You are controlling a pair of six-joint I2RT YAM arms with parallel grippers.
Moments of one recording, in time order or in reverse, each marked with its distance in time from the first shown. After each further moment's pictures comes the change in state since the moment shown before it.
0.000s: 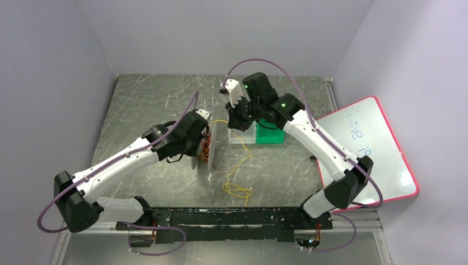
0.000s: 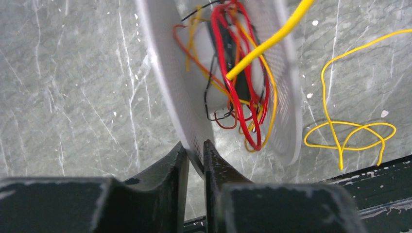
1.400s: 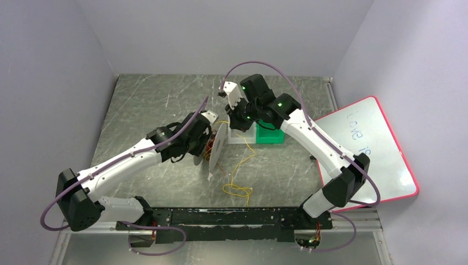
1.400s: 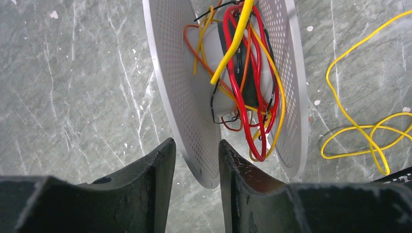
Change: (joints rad) left arm 0.000 0.018 -0.049 0.143 0.013 0.186; right arm 0.000 0.009 -0.019 -0.010 0.063 -0.051
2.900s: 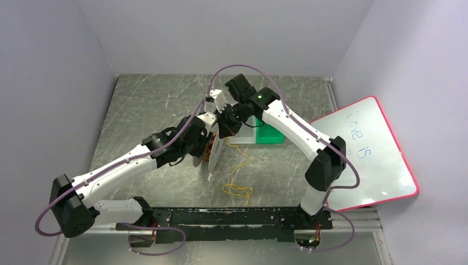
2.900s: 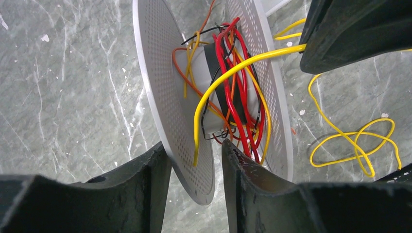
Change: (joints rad) left arm 0.000 -0.078 -0.098 0.145 0.043 0.031; right arm 0.016 0.216 0.122 -0.103 -0.232 -0.005
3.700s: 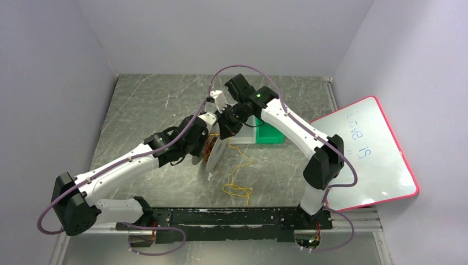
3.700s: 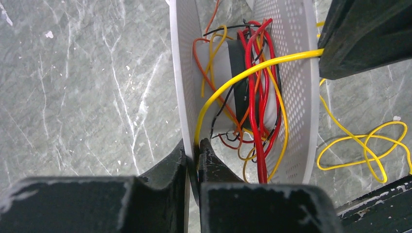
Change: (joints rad) left arm 0.002 0.025 -0.001 0.002 -0.019 0.002; right arm -0.006 0.029 0.016 -0.027 -0.006 0.016
